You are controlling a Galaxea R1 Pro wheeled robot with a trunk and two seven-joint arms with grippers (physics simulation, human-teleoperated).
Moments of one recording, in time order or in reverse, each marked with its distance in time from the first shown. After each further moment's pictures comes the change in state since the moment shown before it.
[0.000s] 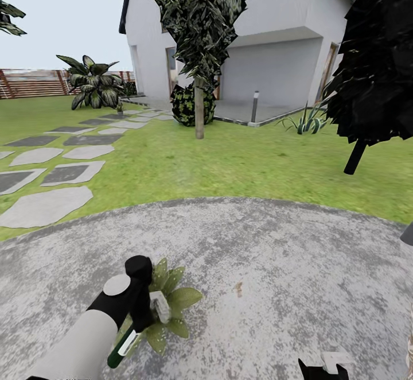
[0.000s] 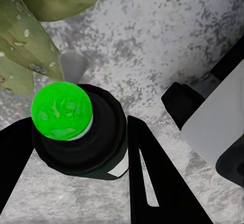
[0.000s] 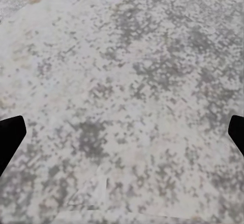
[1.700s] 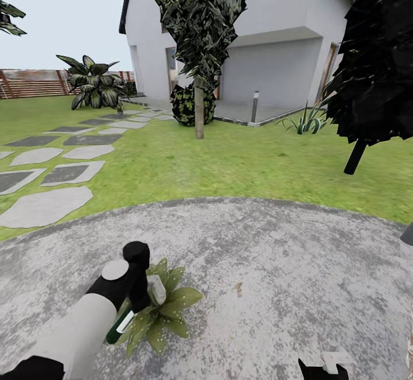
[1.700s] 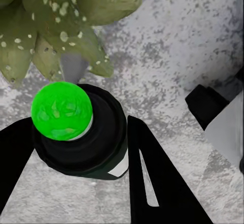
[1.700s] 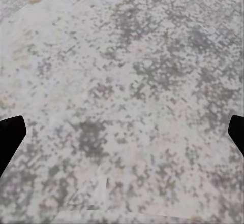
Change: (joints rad) left arm -0.079 0.020 -0.006 0.004 -0.016 -0.004 0.000; right arm 0.000 0.000 0.000 0.000 0.000 0.000 0.000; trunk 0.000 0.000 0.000
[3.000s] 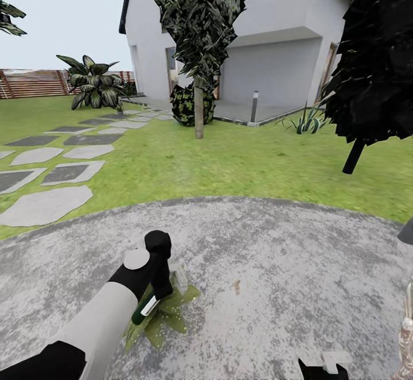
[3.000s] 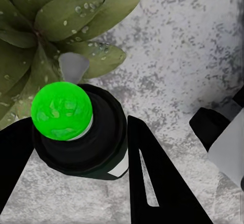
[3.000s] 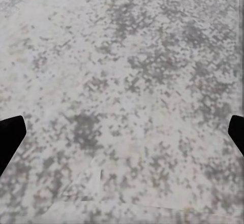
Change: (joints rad) left arm -0.061 -0.110 -0.059 -0.005 -0.001 0.008 0.000; right arm -0.001 0.000 0.000 0.000 0.000 0.000 0.000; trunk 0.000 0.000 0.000
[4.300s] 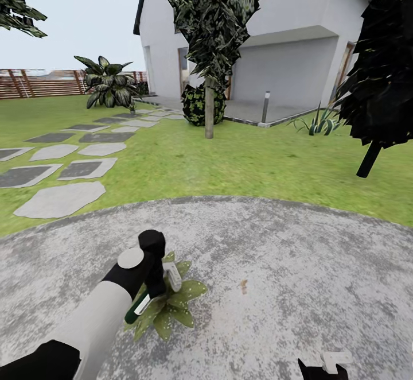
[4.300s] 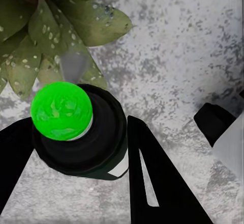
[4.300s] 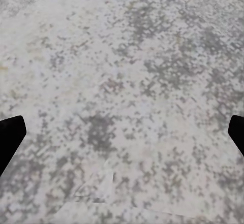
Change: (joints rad) left arm -0.003 0.034 0.007 -0.002 0.001 0.002 0.000; right arm 0.001 0.002 0.000 0.000 0.000 0.000 0.000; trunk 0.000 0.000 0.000
